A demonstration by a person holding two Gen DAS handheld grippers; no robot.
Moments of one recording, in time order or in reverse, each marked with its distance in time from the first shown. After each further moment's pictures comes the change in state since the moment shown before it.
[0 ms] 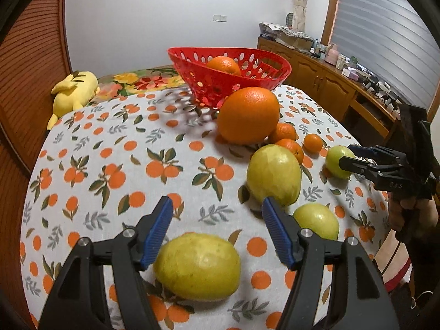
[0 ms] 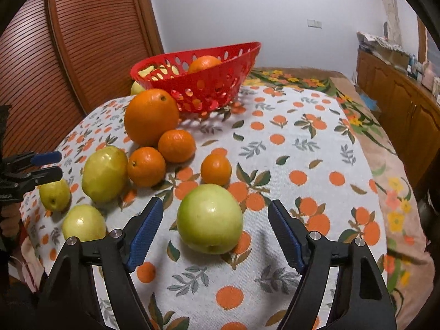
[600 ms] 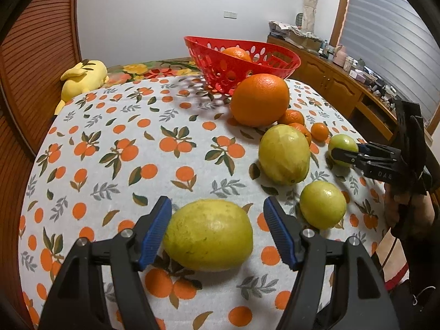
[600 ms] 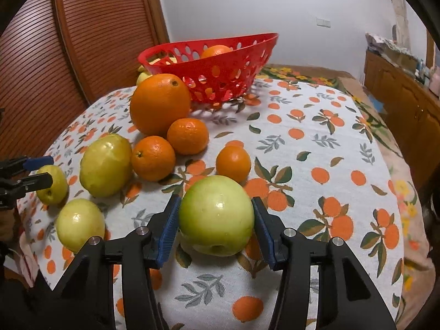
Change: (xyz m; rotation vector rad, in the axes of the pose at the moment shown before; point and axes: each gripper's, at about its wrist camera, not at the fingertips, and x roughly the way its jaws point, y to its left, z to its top) left arm -0.009 0.008 -0.025 -0.043 0.017 0.028; right arm 0.017 0.012 -0.003 -0.032 0.007 0.020
